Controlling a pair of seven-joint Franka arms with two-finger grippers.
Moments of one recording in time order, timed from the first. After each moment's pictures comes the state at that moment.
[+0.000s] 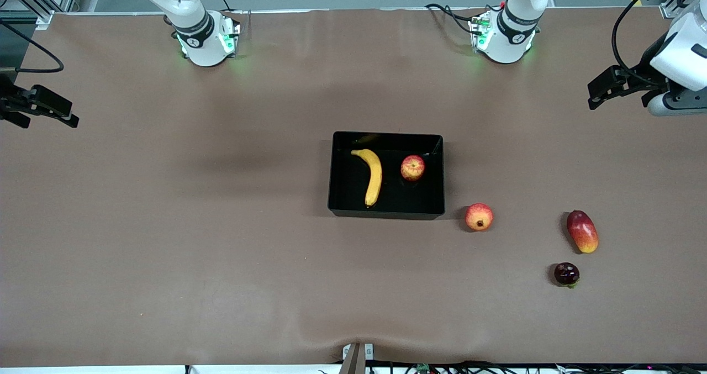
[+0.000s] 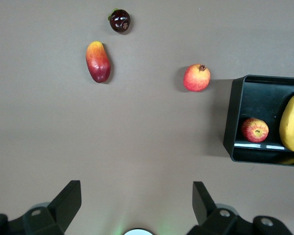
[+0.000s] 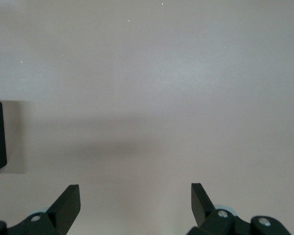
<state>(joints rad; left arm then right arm) 0.03 -0.02 -0.16 -1.52 0.04 1.46 -0.14 0.02 -0.01 -0.08 -1.54 0.03 1.53 -0.04</state>
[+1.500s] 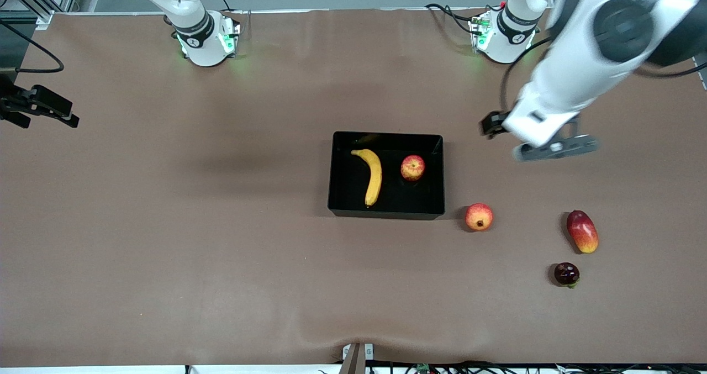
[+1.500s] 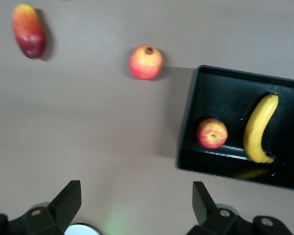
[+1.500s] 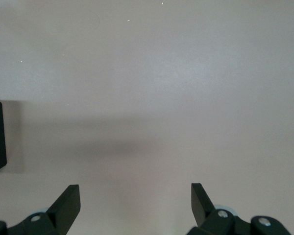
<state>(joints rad) -0.27 0.21 -0.19 -1.53 0.04 1.57 -0.59 0.02 -0.01 -0.08 -1.55 0.03 1.53 -0.04</state>
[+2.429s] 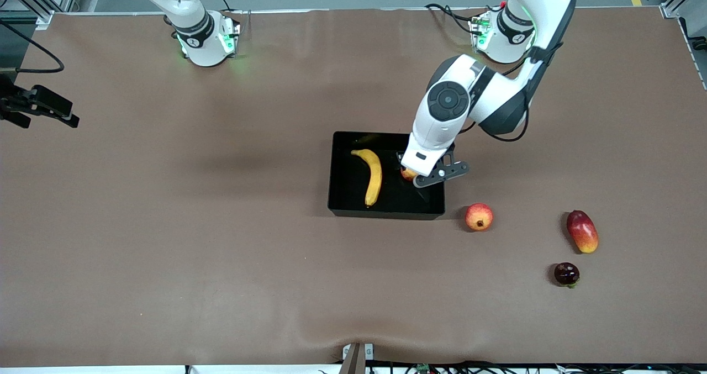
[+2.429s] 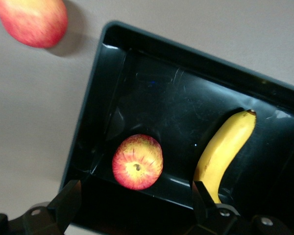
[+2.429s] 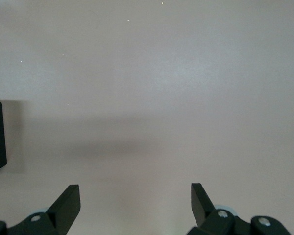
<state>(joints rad) -0.44 0.39 -0.19 -1.83 0.04 2.15 -0.94 0.02 -0.01 -0.08 -1.55 0.03 1.53 -0.04</state>
